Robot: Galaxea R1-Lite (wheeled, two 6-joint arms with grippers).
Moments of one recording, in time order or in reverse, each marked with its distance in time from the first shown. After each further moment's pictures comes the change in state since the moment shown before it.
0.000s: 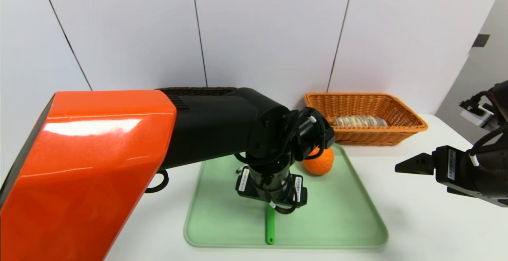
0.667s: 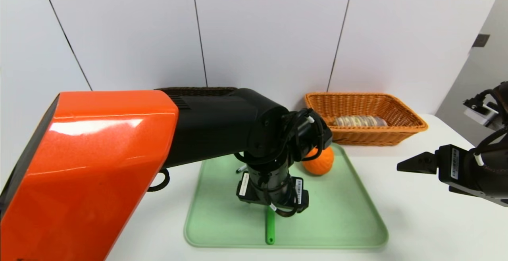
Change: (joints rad) left arm 0.003 0.007 0.000 0.014 -0.073 -0.027; right arm 0.000 -0.013 -0.001 0.000 0.000 0.000
